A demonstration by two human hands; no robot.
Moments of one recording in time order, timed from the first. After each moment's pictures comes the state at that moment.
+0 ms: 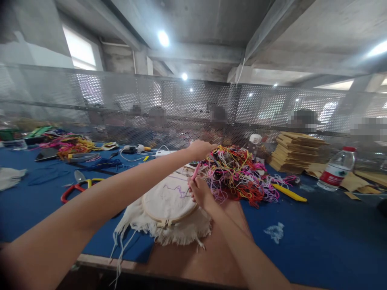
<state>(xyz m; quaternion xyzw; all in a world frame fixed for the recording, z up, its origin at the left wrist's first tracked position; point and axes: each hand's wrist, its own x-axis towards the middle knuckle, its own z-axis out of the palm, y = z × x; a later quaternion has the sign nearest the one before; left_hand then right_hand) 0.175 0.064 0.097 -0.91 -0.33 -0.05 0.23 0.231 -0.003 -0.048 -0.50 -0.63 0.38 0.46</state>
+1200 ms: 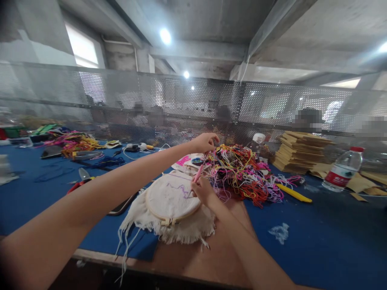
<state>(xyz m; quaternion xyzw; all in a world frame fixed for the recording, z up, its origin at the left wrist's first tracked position) 0.167 0.069 0.110 -0.90 -0.35 -0.22 -0.16 0.237 0.012 -0.061 -0.48 -0.67 0.39 0.40</state>
